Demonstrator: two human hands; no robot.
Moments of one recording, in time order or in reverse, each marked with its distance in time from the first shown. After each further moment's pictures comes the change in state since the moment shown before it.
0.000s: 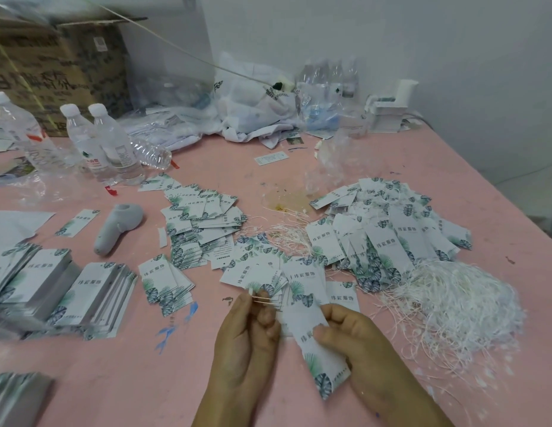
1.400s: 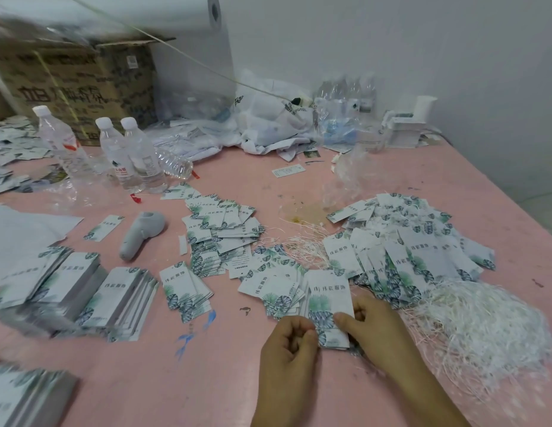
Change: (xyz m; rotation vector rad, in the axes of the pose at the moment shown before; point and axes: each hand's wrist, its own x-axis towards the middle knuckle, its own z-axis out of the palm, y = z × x) left_hand -0.031 -0.015 0.016 0.943 -0.015 0.280; right_hand 0.040 -0.016 -0.020 -1.027 0.376 -0.108
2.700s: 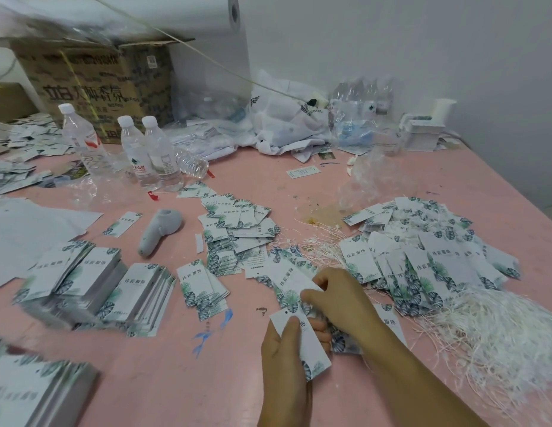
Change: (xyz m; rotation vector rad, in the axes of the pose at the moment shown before) left_hand 0.014 -0.004 -0.009 -0.574 0.244 -0.264; right_hand 0.046 -0.061 0.041 -0.012 -0.103 -0.078
